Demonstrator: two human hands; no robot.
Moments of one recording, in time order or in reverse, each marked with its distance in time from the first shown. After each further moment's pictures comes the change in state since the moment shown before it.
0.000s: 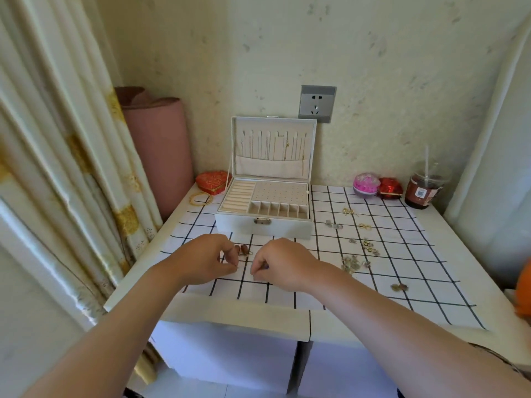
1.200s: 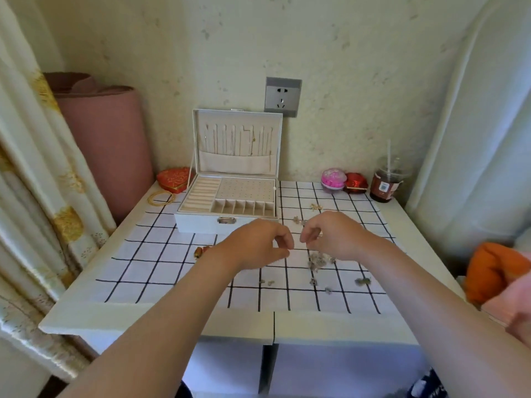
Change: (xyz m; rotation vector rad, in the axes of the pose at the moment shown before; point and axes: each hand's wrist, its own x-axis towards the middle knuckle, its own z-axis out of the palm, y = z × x) left_hand 0.075 0.120 0.042 -0.135 -0.048 0.289; right_hand -0.057 0.110 -0.077 0.000 0.129 0.324
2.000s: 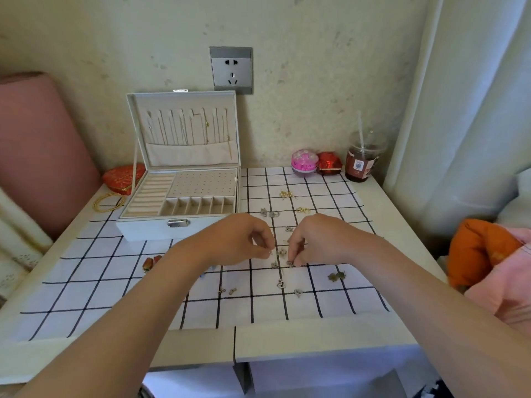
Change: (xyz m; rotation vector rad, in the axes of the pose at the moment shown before) left_hand 0.050 0.011 0.014 -0.069 -0.177 -0.041; right_hand 0.000 0.055 0.004 -0.022 -0.180 -0.055
